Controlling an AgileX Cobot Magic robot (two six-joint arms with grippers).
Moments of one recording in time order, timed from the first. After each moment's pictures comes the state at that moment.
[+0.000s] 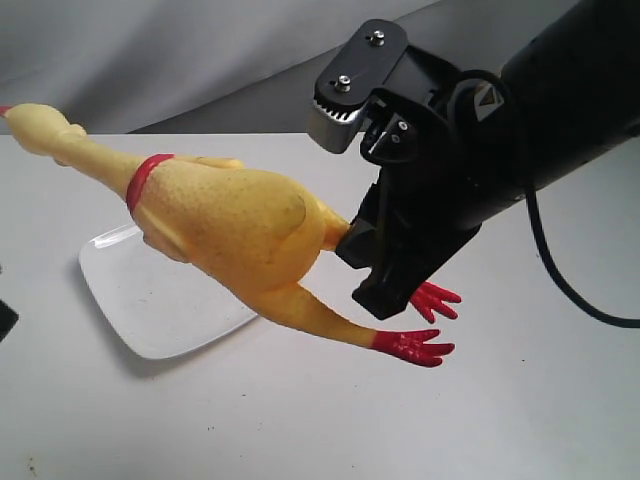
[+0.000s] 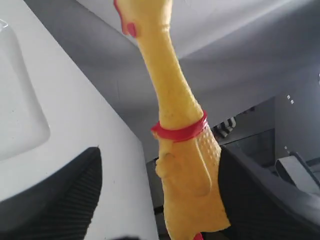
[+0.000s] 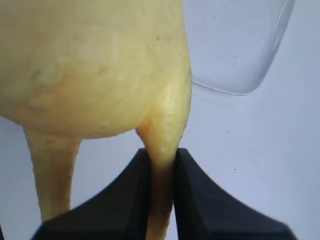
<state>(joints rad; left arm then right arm) -0.43 0.37 -0.10 -0.14 -0.14 -1.06 0.67 1.42 -1.19 0.28 0.89 -0.58</state>
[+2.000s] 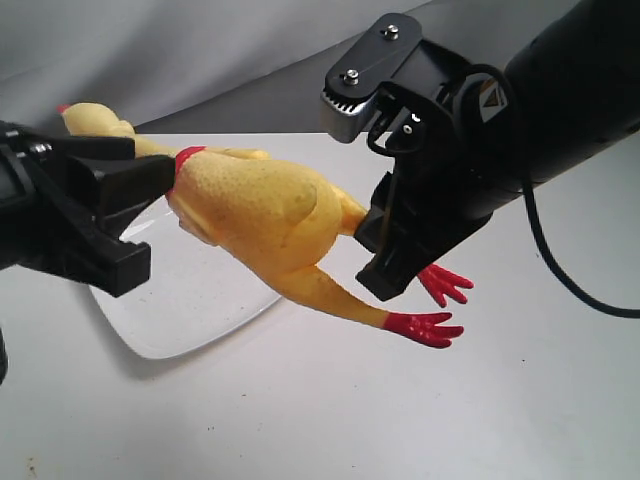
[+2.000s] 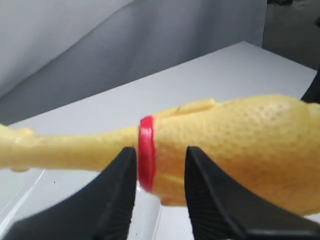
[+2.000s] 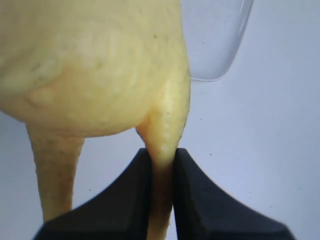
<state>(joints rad) -0.58 0.96 -0.61 0.85 0.14 -0.89 0.67 1.42 -1.19 0.16 0.87 -0.44</state>
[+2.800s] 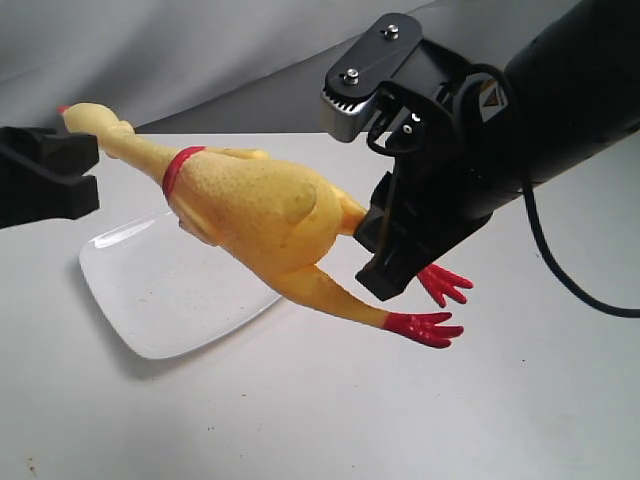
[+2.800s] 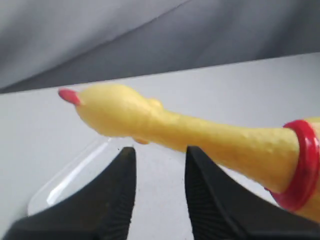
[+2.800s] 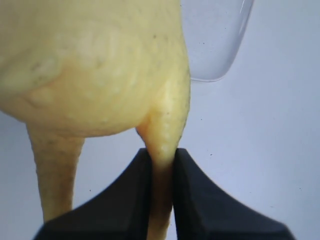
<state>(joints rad) -0.32 1.01 -0.63 0.63 0.15 -0.76 0.67 1.42 -1.19 0.16 0.87 -0.44</state>
